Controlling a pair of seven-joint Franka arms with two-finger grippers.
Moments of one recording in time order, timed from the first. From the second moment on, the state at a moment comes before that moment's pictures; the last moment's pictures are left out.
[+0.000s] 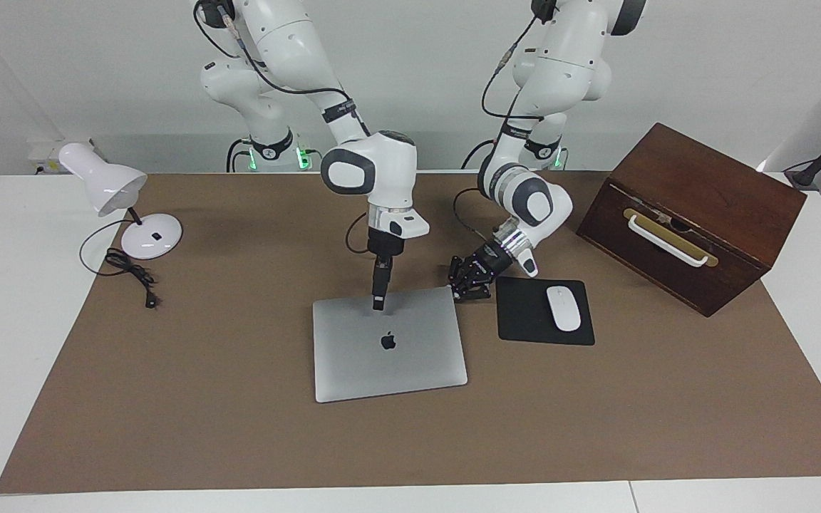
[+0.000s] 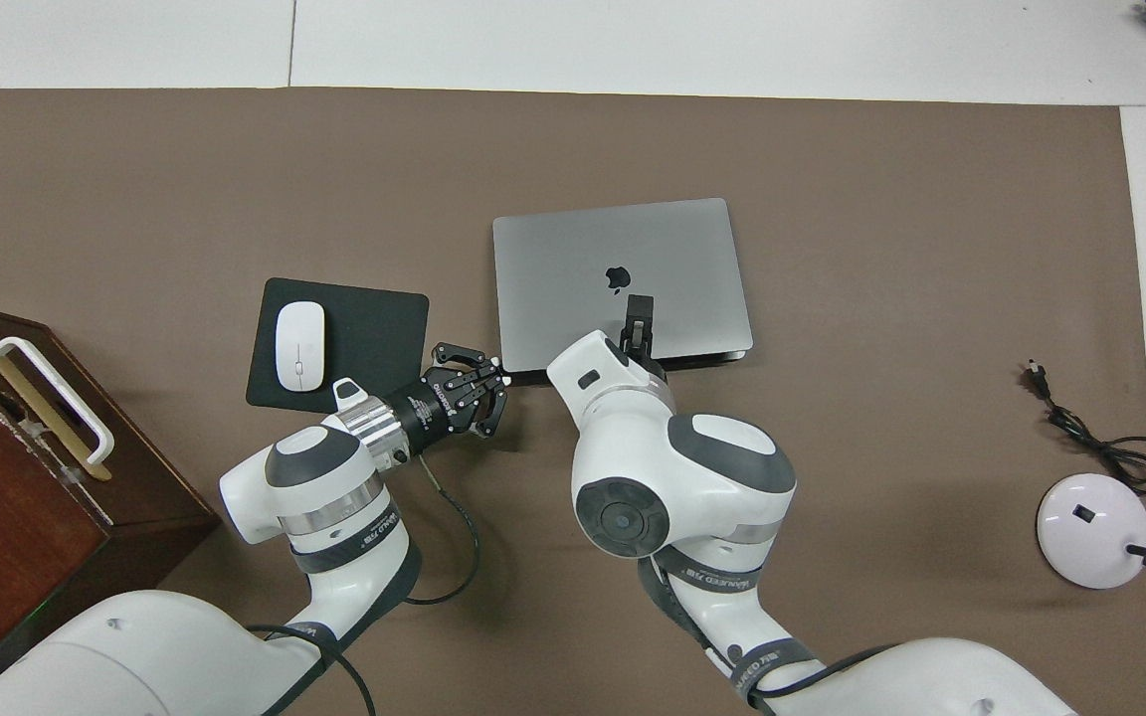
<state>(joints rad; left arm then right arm) -0.43 0.32 -0.06 -2.25 -2.26 2.44 -0.35 0.51 0.31 0.05 -2.04 -0.91 2.60 -0.15</state>
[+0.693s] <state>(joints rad) -0.43 0.32 -0.06 -2.25 -2.26 2.44 -0.34 0.51 0.31 0.05 -2.04 -0.91 2.60 -0.15</state>
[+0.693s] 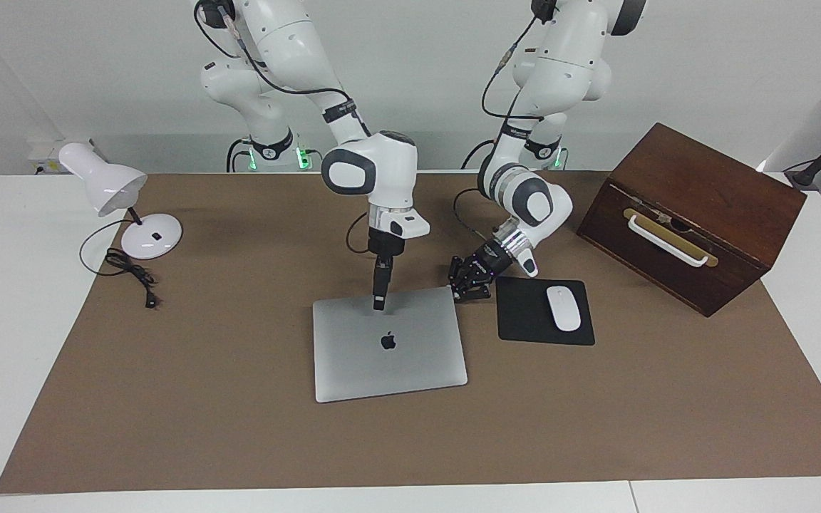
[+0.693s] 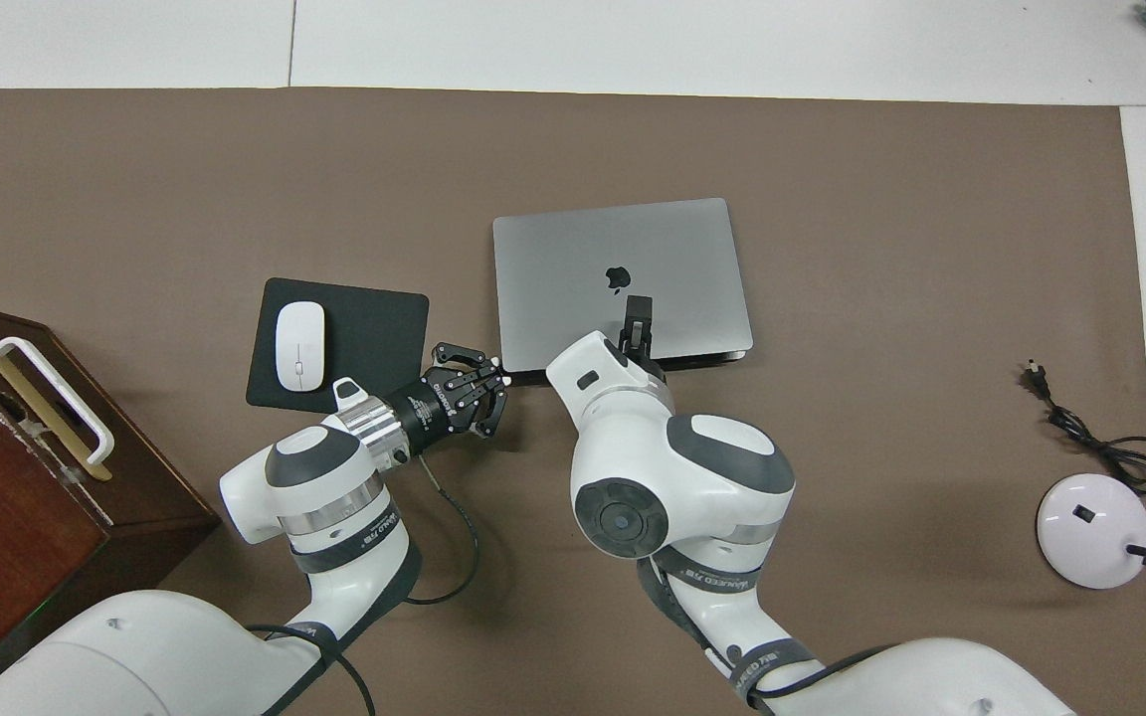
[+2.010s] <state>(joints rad) -0.43 0.32 -0.06 -2.25 -2.26 2.44 -0.33 0.50 0.35 0.06 -2.00 -0.91 2.60 -0.13</state>
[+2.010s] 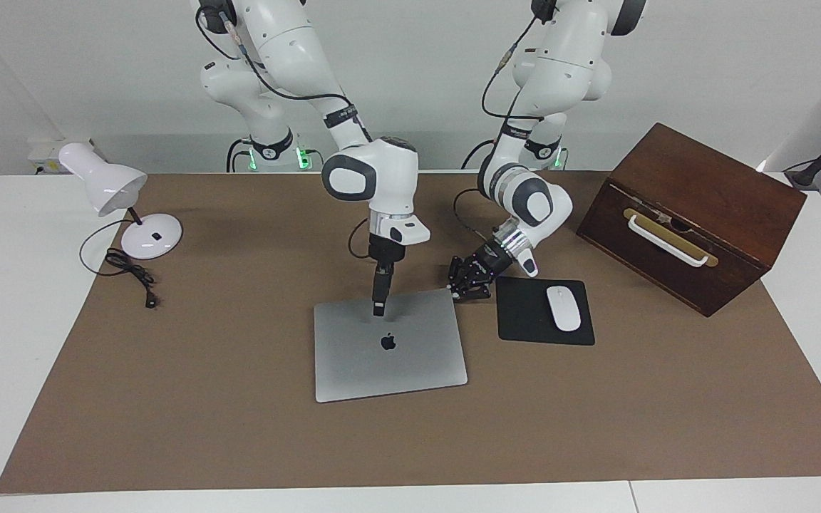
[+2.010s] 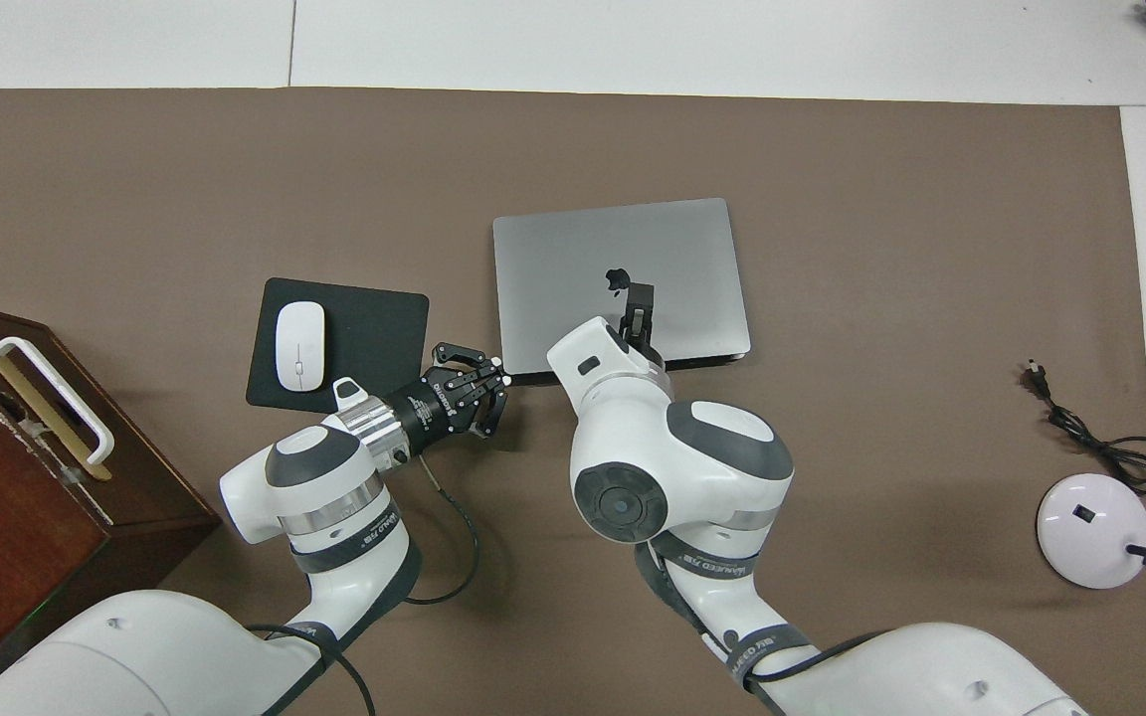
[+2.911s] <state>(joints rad) -0.43 0.32 -0.06 -2.25 -2.26 2.43 -0.33 0.54 0.34 0.06 -1.99 -0.91 2.54 -0.09</state>
